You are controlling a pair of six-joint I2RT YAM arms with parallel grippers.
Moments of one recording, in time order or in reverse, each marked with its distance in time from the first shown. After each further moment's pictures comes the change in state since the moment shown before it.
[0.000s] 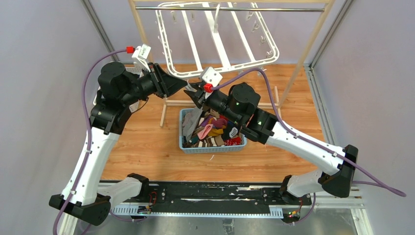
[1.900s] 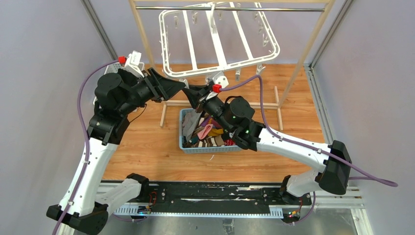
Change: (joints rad) left arm 0.000 -0.101 -0.117 0.060 -0.106 -0.169; right arm 0.039 0.042 -0.186 0.403 0.190 0.239
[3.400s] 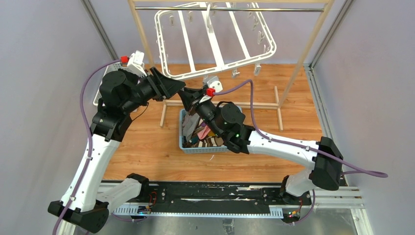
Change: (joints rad) left arm 0.000 0.026 -0.009 -0.008 -0.042 0.031; right arm 0.063 0.079 -0.001 0.119 0.136 0.029
